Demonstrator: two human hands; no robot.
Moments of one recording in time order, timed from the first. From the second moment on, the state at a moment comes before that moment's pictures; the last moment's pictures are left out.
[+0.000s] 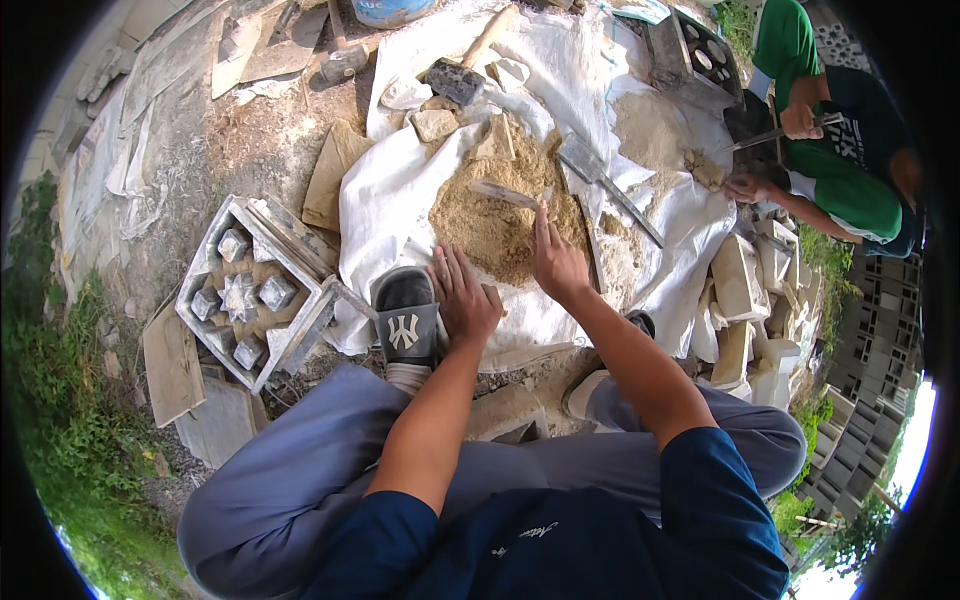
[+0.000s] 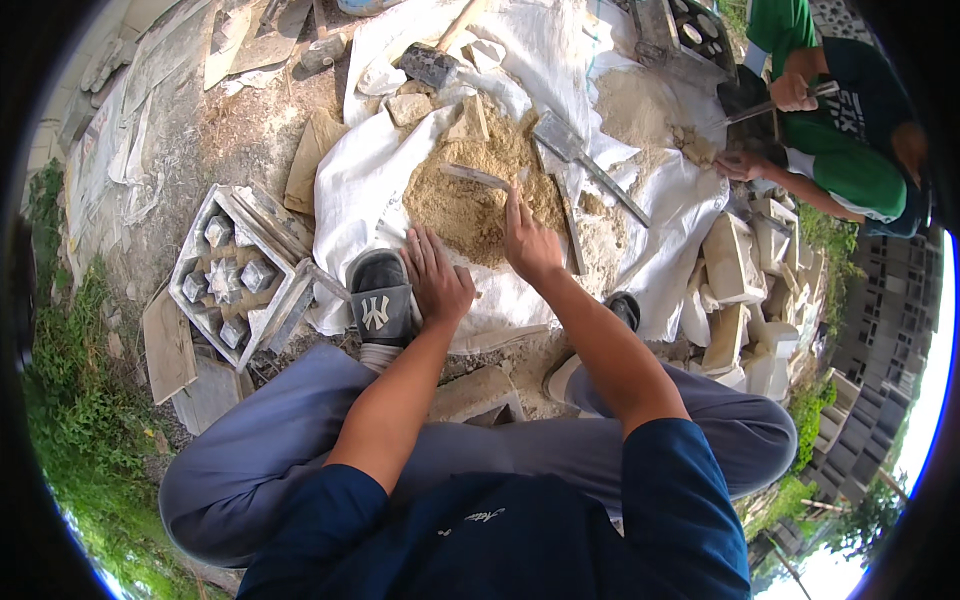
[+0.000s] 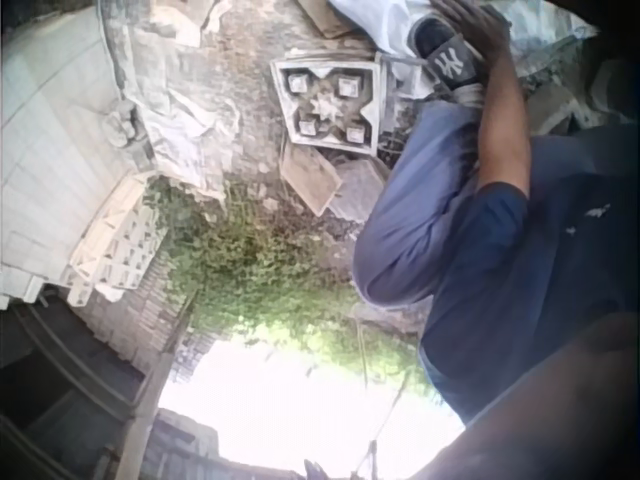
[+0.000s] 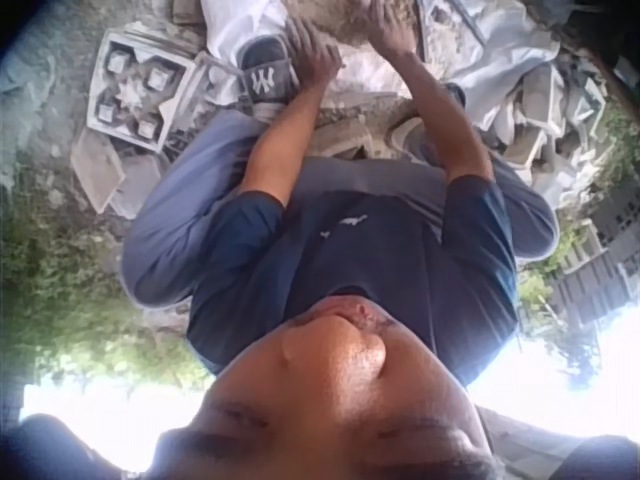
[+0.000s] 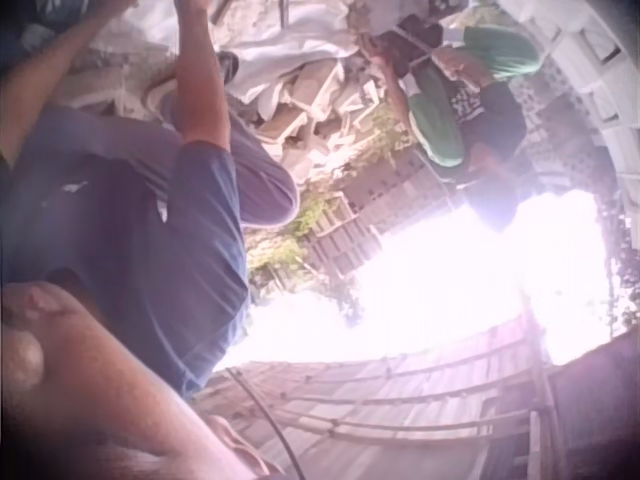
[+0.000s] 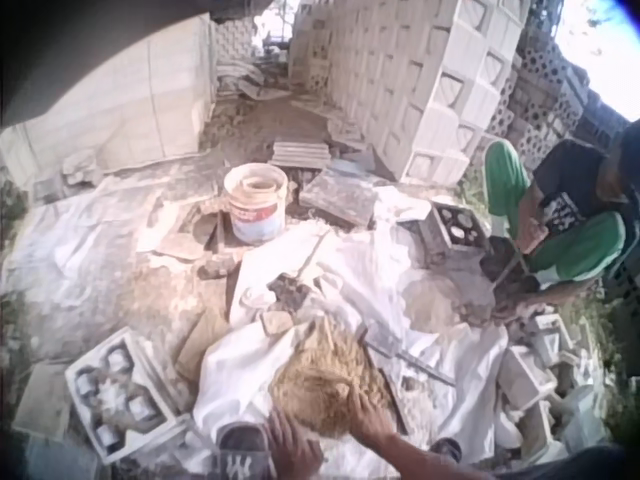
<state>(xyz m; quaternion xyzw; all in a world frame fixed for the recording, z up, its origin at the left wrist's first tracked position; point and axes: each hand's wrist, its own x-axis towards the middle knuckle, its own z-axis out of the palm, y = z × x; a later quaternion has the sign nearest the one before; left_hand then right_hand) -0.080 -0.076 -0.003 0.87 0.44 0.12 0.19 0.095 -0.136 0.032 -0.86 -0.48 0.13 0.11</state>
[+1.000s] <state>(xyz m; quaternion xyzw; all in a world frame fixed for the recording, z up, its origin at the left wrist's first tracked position) -0.075 -0.077 -0.004 0.86 0.46 0.10 0.19 0.094 -0.168 0.035 -0.78 -0.54 0.15 0.28</state>
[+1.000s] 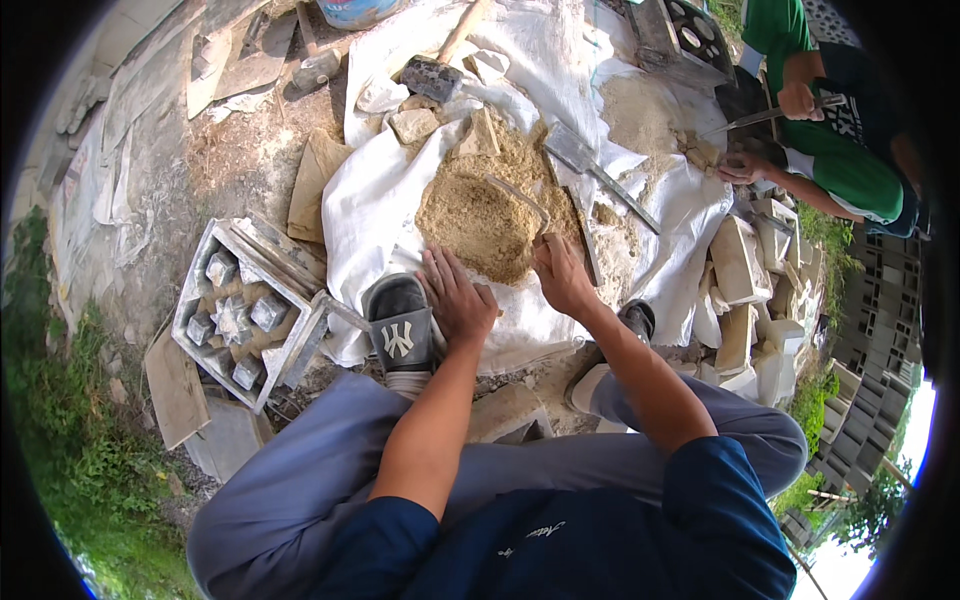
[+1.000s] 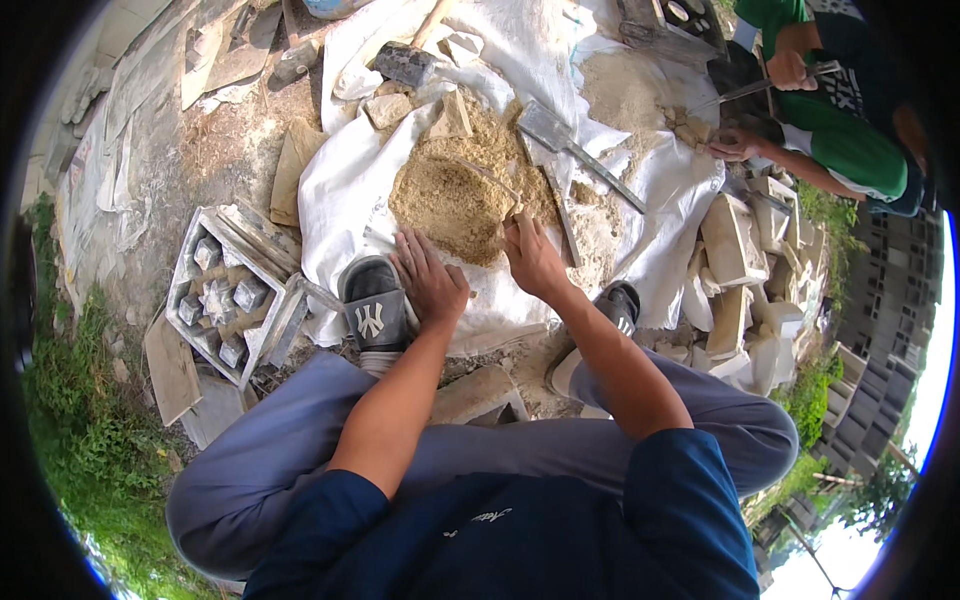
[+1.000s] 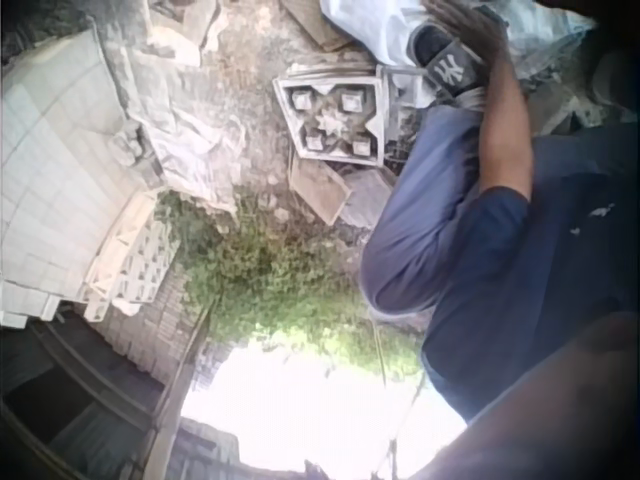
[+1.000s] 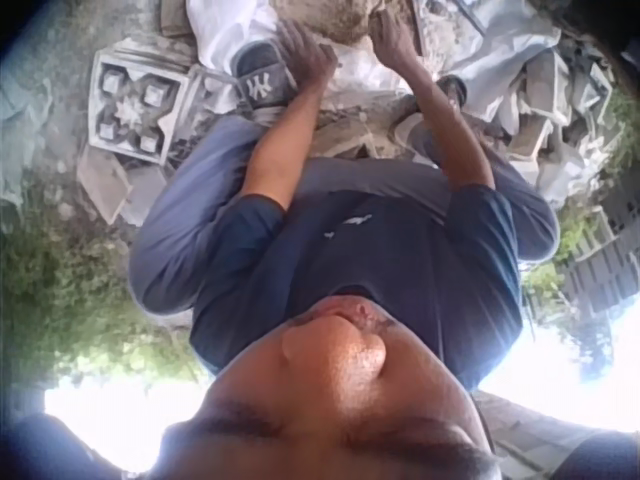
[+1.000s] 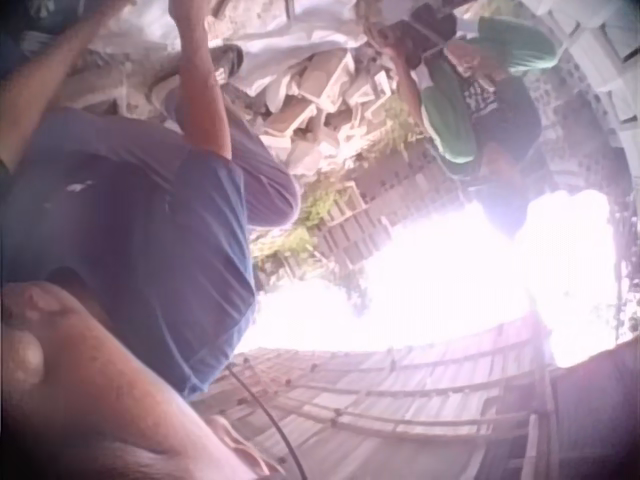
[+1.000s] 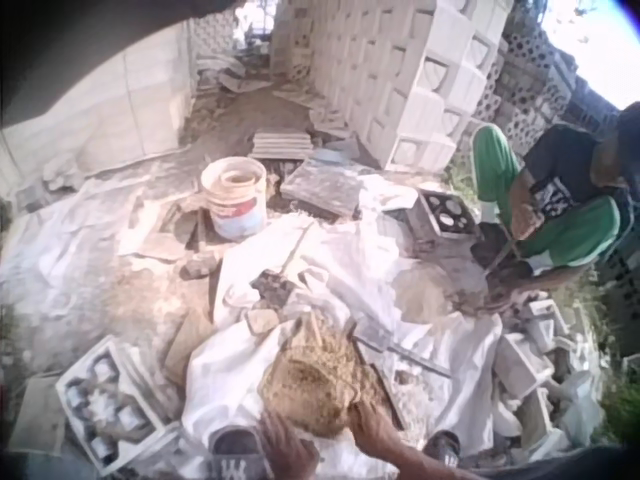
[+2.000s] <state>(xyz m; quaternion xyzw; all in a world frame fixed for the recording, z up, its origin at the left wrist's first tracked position) -0.078 -0.084 -0.014 0.88 0.44 0.10 0.15 0.005 -0.180 0.010 -0.86 -0.20 0.31 0.36</state>
